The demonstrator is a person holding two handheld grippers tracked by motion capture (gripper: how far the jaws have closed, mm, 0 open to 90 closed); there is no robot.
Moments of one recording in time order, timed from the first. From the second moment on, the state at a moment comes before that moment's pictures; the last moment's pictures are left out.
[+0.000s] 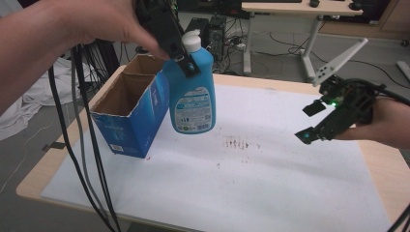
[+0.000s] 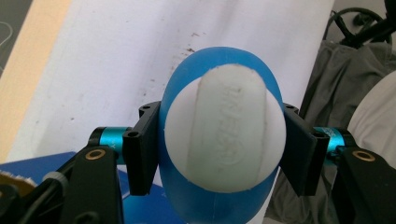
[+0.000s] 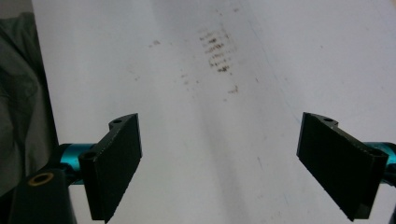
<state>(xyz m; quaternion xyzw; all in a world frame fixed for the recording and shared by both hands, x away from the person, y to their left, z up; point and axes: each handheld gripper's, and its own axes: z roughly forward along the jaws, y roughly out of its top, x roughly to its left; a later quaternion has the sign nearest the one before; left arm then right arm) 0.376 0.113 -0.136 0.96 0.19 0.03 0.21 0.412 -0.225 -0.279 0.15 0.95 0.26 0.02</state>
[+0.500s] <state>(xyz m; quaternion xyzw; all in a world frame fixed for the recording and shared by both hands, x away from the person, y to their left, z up) 0.374 0.164 -0.092 0.93 0.29 0.07 0.21 0.429 -0.272 -0.276 0.20 0.95 0.23 0.04</state>
